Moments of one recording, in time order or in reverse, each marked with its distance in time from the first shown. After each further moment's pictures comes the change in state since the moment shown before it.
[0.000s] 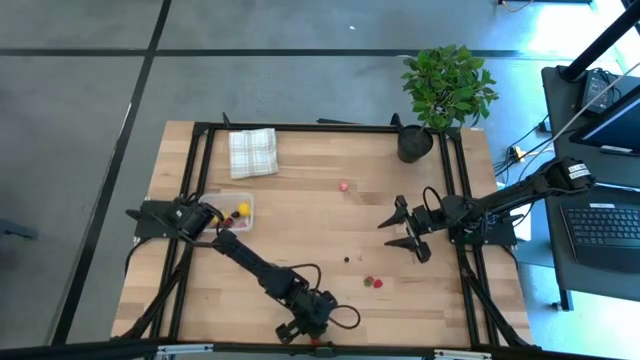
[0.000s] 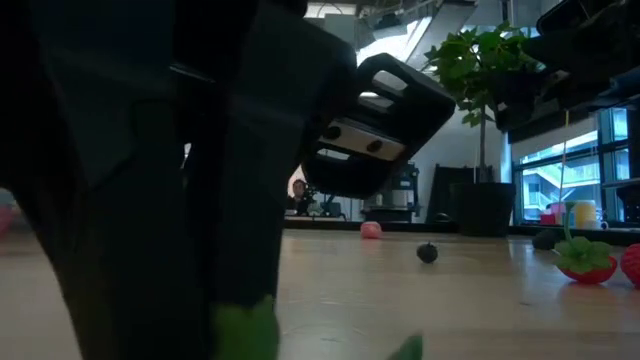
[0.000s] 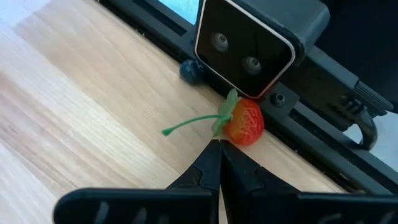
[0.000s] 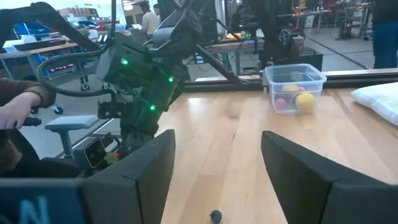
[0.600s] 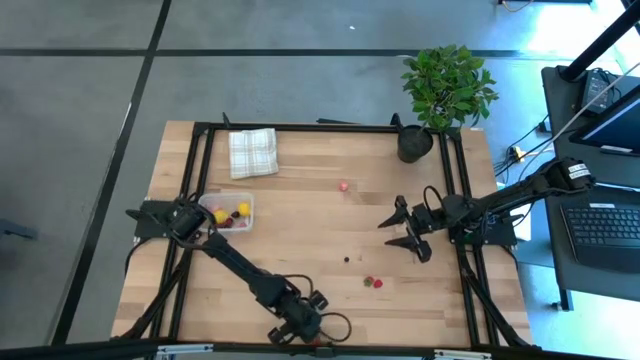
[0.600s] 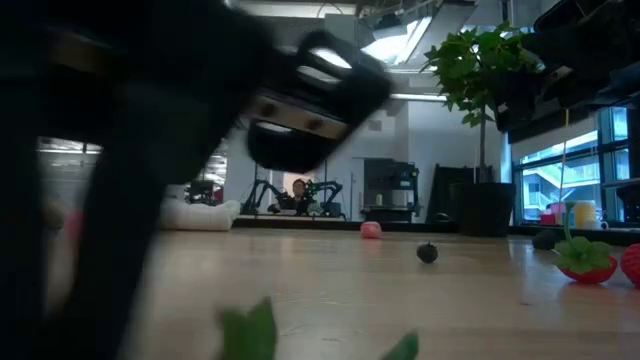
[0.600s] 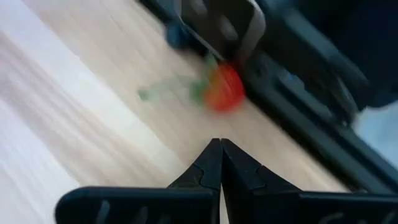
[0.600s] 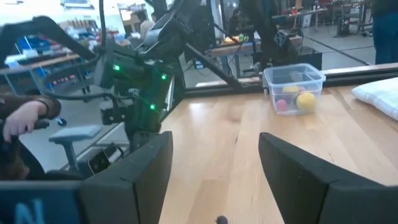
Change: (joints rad) left arm -0.066 -0.043 -0.006 -0.124 -0.137 -0.083; right arm 0.000 0.000 0.000 0.020 -0.001 0.061
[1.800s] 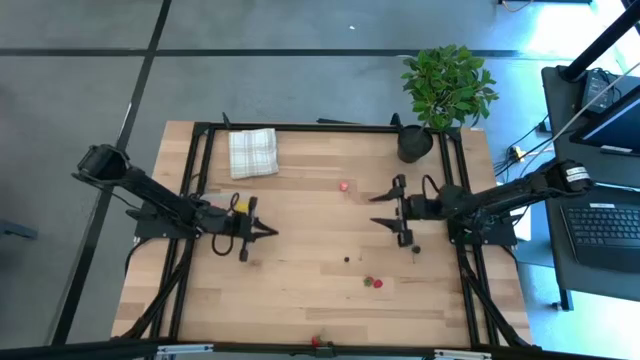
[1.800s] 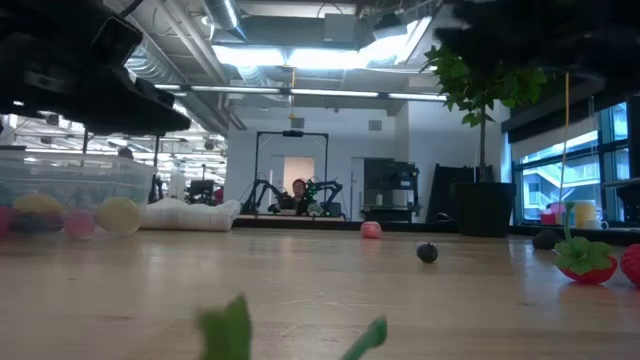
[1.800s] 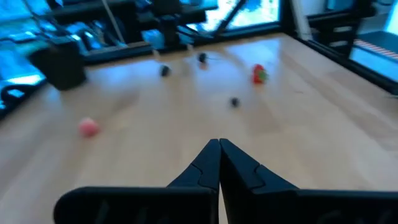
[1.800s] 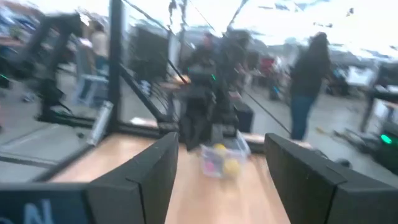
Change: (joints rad) left arm 0.276 -1.056 -1.350 1.130 -0.410 -0.089; right arm -0.098 0.066 0.165 0.030 0.136 -0.328
